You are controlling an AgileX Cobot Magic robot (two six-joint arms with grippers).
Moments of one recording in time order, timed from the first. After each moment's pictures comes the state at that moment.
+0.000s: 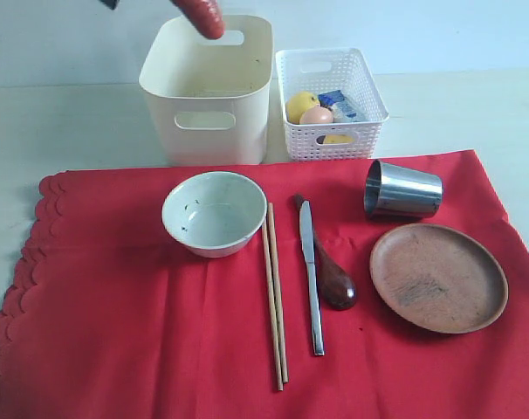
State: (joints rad) left arm 0.01 0.01 0.00 0.02 0.37 -0.15; right arm 0.83 1.85 -1.97 -0.18 0.97 -0.26
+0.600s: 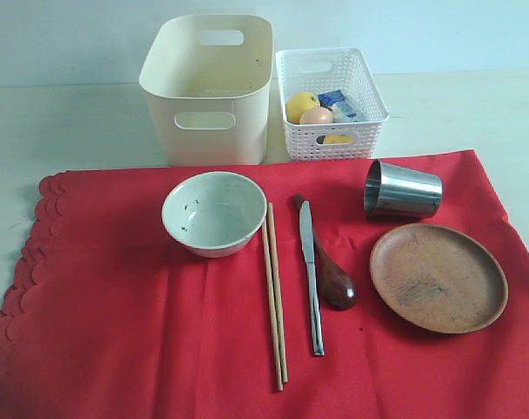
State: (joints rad) left arm 0.01 0.01 0.00 0.02 0.37 -0.15; right arm 0.45 1.76 -1.97 0.12 1.06 -0.38
